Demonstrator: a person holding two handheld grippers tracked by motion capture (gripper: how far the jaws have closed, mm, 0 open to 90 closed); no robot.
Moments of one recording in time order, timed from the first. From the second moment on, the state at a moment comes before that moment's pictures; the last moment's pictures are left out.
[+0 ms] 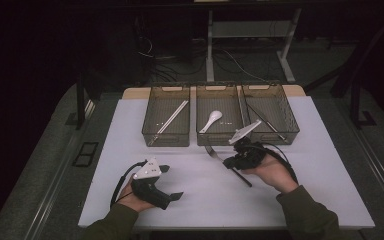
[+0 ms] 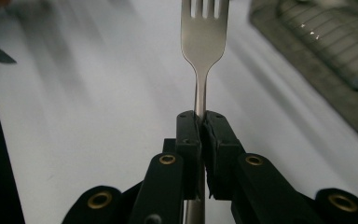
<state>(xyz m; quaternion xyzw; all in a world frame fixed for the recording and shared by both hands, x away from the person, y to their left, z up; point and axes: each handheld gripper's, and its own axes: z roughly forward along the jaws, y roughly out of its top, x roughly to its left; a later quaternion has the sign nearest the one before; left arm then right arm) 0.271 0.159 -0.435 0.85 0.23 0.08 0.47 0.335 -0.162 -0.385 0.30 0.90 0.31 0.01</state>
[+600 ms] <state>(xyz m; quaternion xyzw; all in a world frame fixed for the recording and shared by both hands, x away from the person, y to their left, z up) 0.272 0.159 -0.436 0.85 0.24 0.07 0.47 0.373 -0.251 -0.330 0.38 0.82 0.42 0.10</state>
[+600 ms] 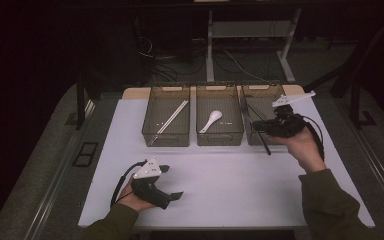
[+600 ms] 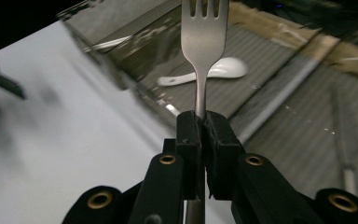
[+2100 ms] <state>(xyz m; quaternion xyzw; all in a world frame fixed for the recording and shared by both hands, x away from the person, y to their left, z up) 0.271 0.157 -0.437 0.85 0.24 0.07 0.47 0.462 -0.314 -0.392 0.49 0.81 0.28 0.16</state>
